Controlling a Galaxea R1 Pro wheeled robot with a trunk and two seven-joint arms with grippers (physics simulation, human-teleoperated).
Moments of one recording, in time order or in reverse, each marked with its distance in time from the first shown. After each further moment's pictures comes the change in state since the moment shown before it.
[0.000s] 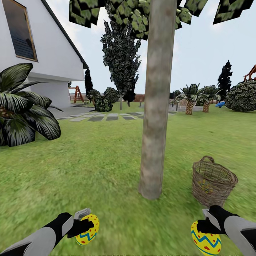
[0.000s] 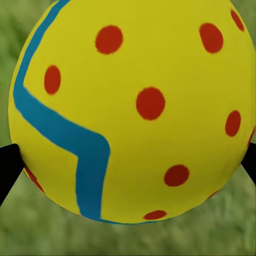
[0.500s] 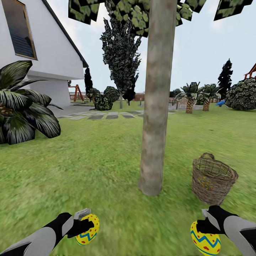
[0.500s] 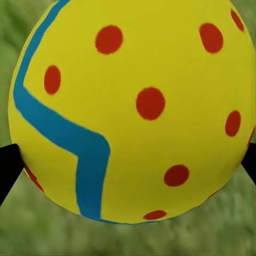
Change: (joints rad) left arm 0.000 -0.001 0.000 0.000 0.000 0.000 -0.002; right arm 0.000 0.004 0.000 0.001 0.003 0.000 0.000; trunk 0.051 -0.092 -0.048
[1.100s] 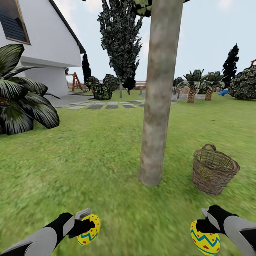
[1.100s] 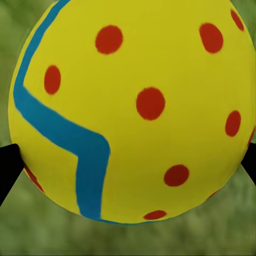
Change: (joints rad) left arm 0.000 -0.008 0.000 0.001 0.000 0.000 0.000; right arm 0.000 0.000 0.000 0.001 -0.001 -0.015 -0.002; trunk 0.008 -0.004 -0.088
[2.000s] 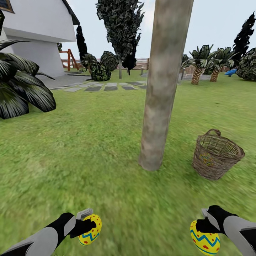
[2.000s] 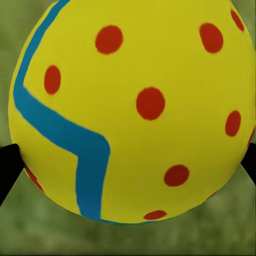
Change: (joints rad) left arm 0.000 -0.009 0.000 0.000 0.000 0.000 -0.002; right arm 0.000 0.001 0.000 0.000 0.001 0.000 0.000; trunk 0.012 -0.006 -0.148
